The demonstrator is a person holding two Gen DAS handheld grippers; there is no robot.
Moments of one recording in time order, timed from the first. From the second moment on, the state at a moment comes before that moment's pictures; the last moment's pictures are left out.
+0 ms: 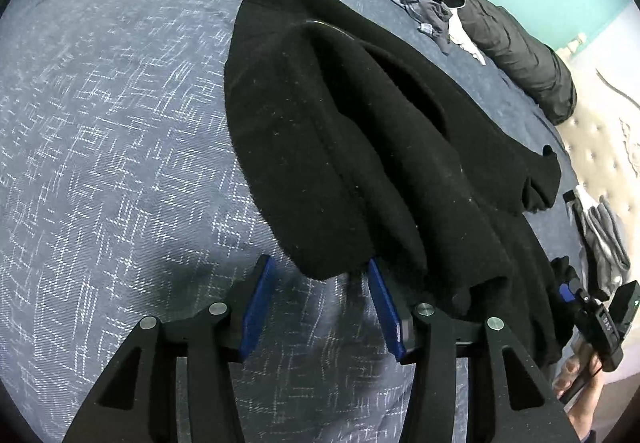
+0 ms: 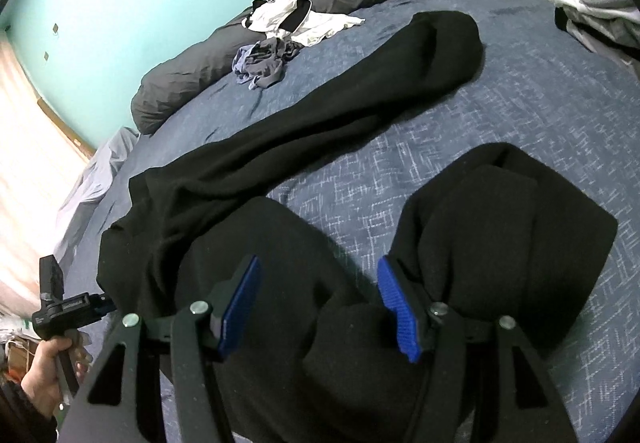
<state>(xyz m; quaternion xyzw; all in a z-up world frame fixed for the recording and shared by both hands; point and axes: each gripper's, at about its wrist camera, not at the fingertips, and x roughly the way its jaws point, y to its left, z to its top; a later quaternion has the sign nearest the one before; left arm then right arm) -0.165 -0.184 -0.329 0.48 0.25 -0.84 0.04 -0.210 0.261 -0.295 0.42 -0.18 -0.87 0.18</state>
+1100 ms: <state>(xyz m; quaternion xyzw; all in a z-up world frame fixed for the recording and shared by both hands) -0.164 -0.181 -0.258 0.45 0.18 -0.87 0.02 -0.215 0.265 -0.300 0.43 -0.20 -0.86 0.19</state>
